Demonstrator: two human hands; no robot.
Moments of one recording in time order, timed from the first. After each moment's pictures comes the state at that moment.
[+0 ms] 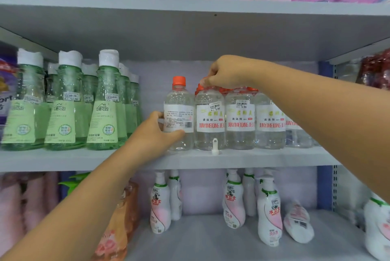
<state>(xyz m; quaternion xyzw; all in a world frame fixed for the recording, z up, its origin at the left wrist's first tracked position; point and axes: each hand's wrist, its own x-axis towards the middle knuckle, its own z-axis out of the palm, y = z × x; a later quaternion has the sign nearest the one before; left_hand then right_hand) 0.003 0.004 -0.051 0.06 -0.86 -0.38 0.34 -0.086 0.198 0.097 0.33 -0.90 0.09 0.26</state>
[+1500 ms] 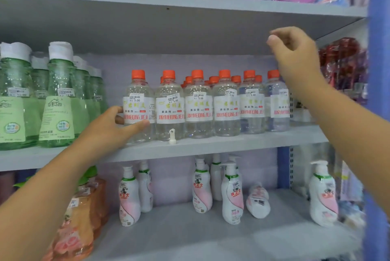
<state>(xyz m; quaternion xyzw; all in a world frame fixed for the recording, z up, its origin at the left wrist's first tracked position) 0.002 0.003 -0.055 0.07 -0.87 -0.32 0.36 -0.088 0.376 0.044 0.27 -0.66 0.49 0.49</state>
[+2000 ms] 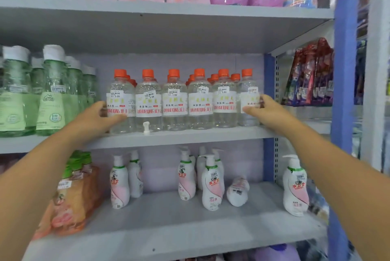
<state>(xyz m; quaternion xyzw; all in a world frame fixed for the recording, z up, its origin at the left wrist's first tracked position) 0.006 0.020 -0.050 0.09 -0.87 -0.33 0.34 -0.147 0.445 -0.045 0.19 -0.83 0.50 0.18</state>
